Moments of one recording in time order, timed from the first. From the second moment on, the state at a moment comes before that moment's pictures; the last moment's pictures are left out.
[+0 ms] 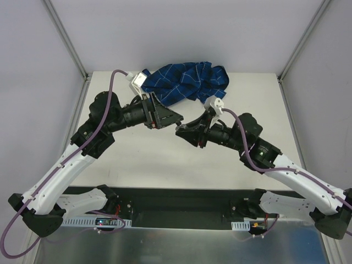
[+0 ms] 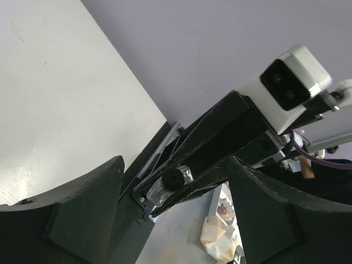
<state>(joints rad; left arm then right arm) -0.67 1.01 1.24 -0.31 0.47 -0.85 0.95 0.97 1.00 0.00 -0.28 0.18</state>
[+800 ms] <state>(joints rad) -0.65 1.08 1.25 -0.27 0.51 -0.83 1.07 0.98 1.02 -0.09 0.03 0.17</state>
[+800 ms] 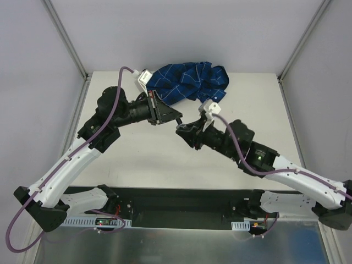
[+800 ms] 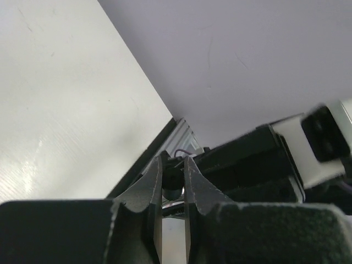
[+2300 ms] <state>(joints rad) -0.64 1.10 1.37 -0.50 0.53 -0.79 1.10 0.95 1.03 -0.12 0.04 0.06</state>
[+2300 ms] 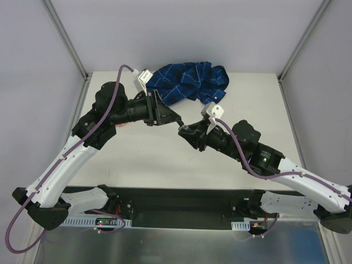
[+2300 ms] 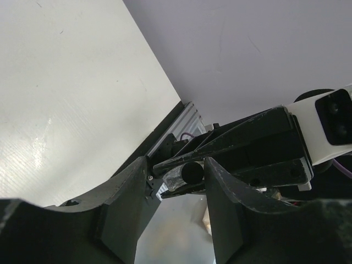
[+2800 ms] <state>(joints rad) -0.64 1.11 1.40 -0.50 0.58 -0.78 1.08 0.95 1.03 -0.12 0.03 0.08</state>
